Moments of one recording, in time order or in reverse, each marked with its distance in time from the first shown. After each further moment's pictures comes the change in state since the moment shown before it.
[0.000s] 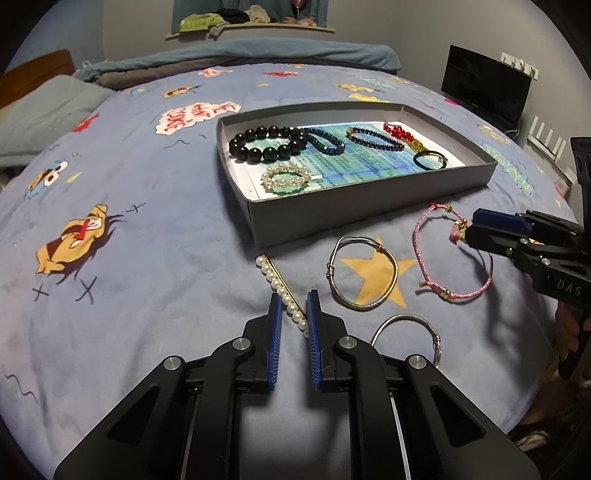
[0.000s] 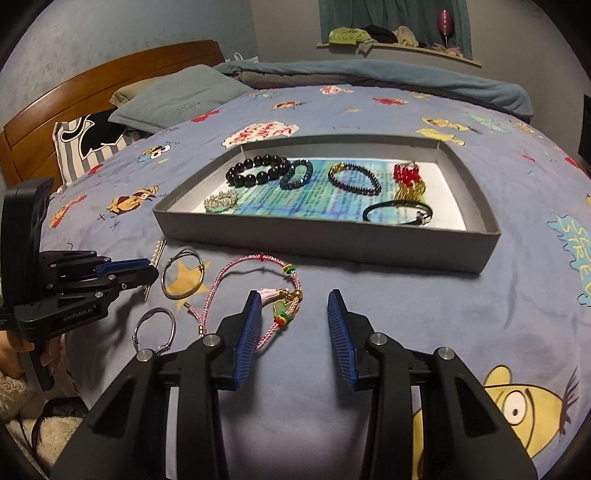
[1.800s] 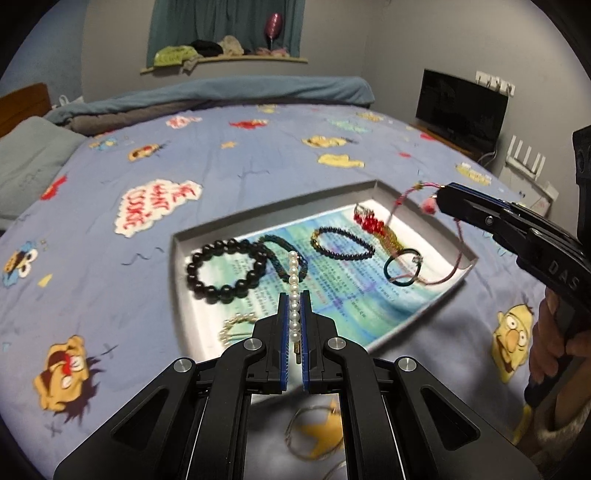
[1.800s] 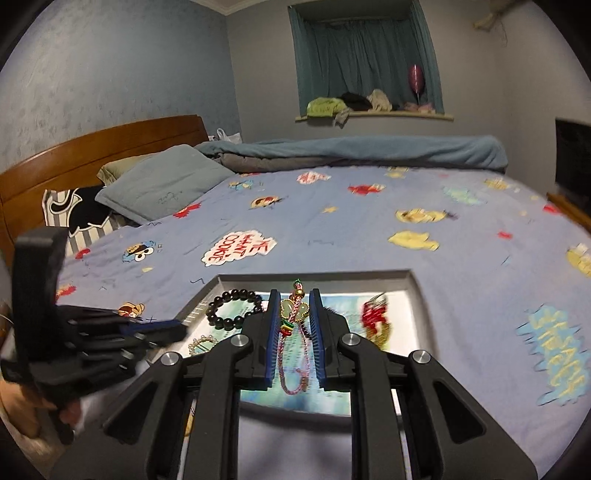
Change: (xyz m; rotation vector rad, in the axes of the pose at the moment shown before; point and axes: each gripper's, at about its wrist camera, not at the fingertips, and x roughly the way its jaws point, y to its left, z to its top) left arm 0.006 -0.026 0.105 0.054 -0.112 -0.085; right arm -0.028 -0.026 0.092 0.061 -0.304 -0.031
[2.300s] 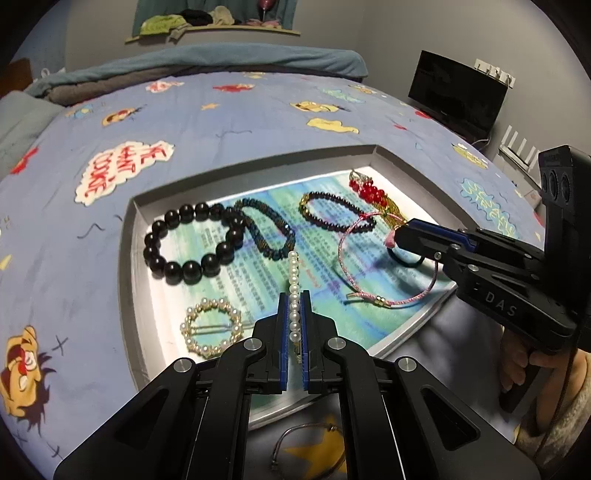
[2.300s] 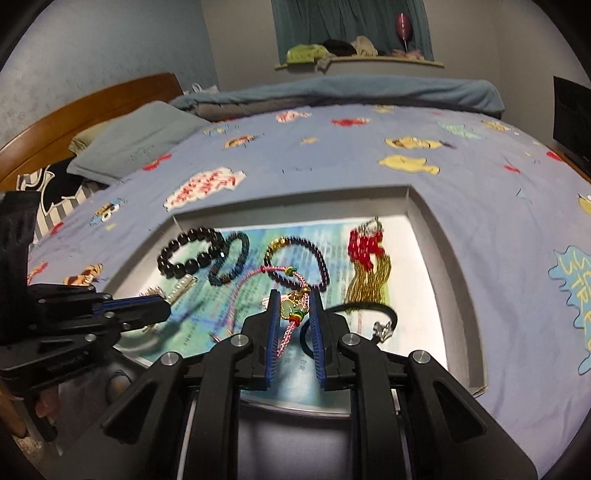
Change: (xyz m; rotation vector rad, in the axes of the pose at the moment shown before) left arm 0.042 0.008 -0.010 -0.028 0.102 -0.085; right arm 0.059 -0.024 -0.039 0.040 0.201 -0.071
